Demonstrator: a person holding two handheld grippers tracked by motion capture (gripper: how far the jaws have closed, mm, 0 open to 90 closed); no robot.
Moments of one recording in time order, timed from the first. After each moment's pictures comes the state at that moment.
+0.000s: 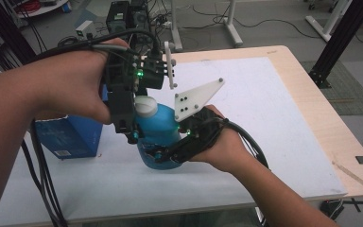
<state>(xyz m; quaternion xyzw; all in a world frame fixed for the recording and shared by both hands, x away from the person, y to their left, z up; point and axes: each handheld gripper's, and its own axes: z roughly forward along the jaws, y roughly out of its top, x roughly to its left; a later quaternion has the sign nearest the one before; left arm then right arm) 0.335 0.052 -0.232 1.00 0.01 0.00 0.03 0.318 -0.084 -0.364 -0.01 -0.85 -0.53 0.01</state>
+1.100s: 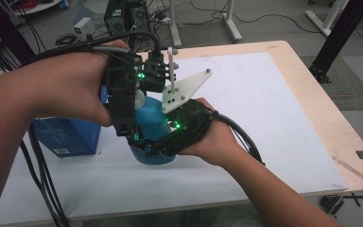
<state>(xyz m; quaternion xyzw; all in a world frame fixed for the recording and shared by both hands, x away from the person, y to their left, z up) 0.327 0.048 -0.236 1.00 0.00 0.02 0.02 0.322 -0.069 -0.359 -0.02 -0.85 -0.53 0.02</state>
